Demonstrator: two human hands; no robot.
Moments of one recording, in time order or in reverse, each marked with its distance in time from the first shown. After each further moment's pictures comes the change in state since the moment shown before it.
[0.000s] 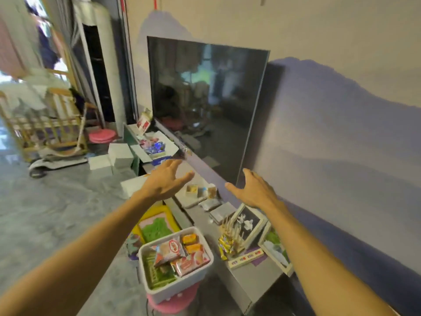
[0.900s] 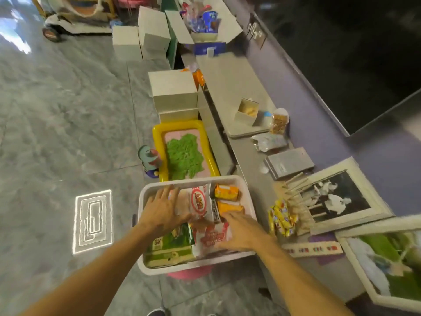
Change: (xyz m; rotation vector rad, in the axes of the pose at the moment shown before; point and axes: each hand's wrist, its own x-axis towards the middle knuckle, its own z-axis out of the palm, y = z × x) left_hand 0.035 -0.342 0.479 0.048 -0.371 -0.494; right_hand 0.225 0.102 0.583 -0.251 -0.872 -0.431
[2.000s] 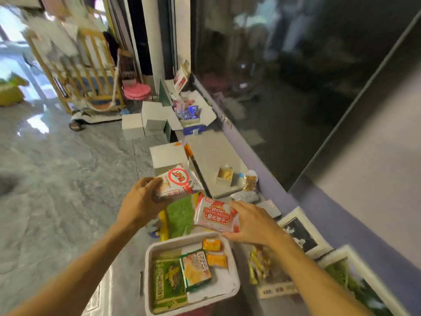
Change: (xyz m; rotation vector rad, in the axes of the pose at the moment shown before) left_hand -0.086 0.091 -0.304 -0.105 0.561 0.171; right_hand -0.206 -0.028 -0.248 0.040 0.528 -0.173
